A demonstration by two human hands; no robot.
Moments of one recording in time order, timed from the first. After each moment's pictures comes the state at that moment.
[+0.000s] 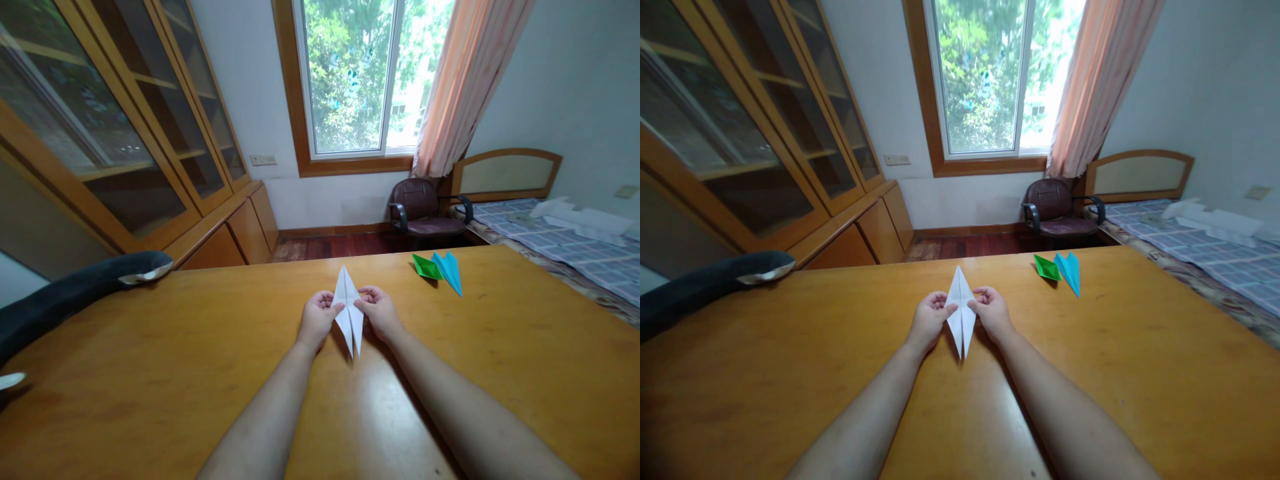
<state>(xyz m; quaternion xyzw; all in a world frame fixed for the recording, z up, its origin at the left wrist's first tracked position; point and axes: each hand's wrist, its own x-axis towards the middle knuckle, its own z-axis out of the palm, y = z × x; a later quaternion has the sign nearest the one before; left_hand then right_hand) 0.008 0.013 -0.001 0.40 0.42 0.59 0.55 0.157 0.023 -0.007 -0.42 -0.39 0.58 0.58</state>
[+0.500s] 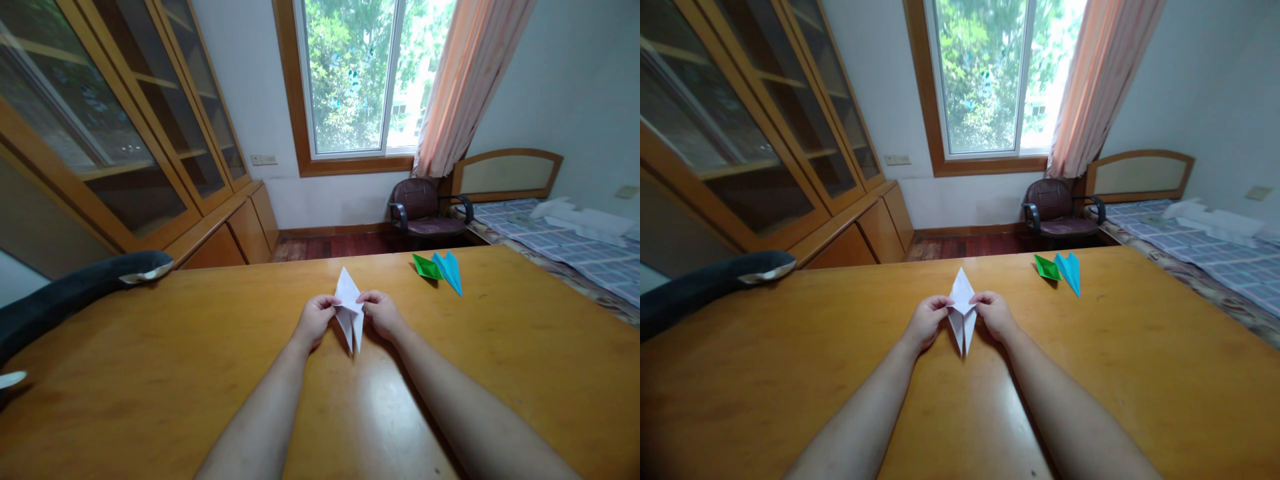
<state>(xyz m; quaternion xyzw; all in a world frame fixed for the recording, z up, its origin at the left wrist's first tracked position) -0.004 0.014 -0.004 0.42 0.43 0.55 0.58 0.163 0.024 -0.012 -0.40 -0.42 0.60 0.55</state>
